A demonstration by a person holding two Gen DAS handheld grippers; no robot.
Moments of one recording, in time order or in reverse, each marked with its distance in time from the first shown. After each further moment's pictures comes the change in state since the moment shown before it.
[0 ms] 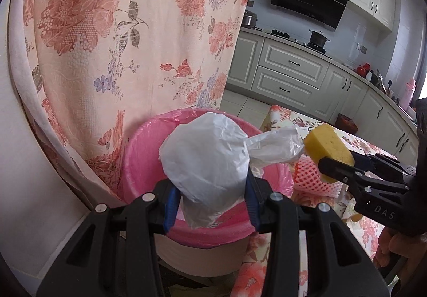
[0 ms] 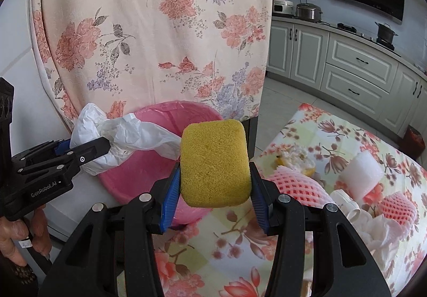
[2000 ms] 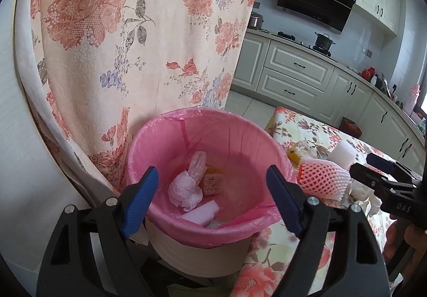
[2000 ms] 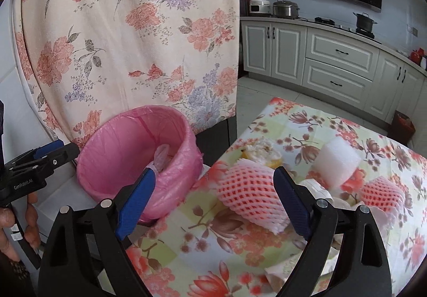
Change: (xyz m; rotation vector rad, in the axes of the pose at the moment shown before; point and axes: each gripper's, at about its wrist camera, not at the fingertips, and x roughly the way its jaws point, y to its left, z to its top) left arm -0.002 -0.006 -0.006 -0.023 -0.009 0.021; right arm -0.024 -0.058 -0.022 0.095 -0.036 -0.081
